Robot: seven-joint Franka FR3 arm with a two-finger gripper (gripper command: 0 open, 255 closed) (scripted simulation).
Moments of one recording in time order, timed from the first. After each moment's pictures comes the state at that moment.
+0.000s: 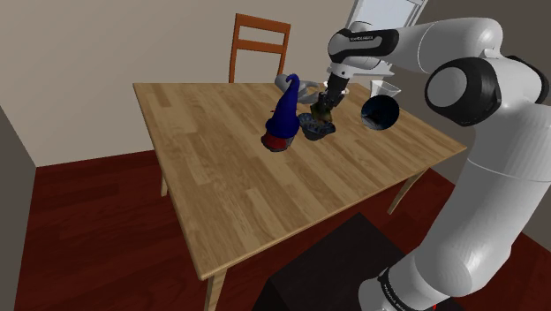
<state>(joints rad) -0.16 0.34 -0.27 -1.58 0.13 1.86 -0.37</state>
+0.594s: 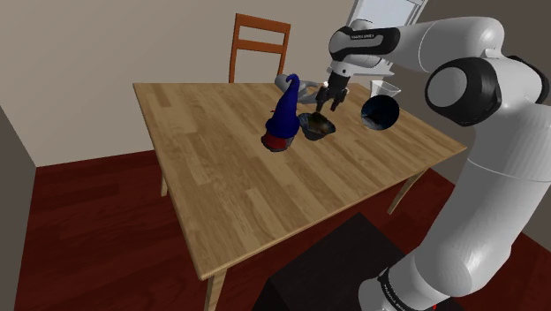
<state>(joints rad) -0.17 0.34 -0.27 -1.56 0.13 1.85 -0.37</state>
